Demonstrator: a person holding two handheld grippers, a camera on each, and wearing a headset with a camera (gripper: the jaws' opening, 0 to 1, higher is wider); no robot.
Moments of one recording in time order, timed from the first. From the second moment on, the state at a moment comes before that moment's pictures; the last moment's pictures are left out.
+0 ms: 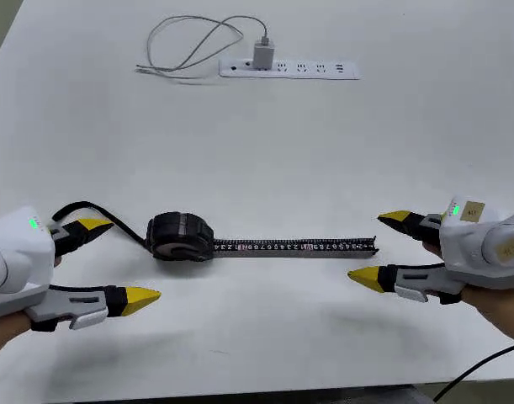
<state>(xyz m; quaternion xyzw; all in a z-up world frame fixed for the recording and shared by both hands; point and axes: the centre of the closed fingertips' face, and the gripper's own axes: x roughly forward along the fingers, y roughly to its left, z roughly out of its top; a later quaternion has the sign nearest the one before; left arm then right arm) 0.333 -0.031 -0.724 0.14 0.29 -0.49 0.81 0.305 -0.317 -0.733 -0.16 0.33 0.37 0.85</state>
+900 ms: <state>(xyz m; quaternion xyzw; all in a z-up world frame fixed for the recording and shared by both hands) 0.298 -0.003 -0.730 0.12 0.30 -0.45 0.84 0.262 -0.321 -0.727 -0.12 0.32 0.34 0.88</state>
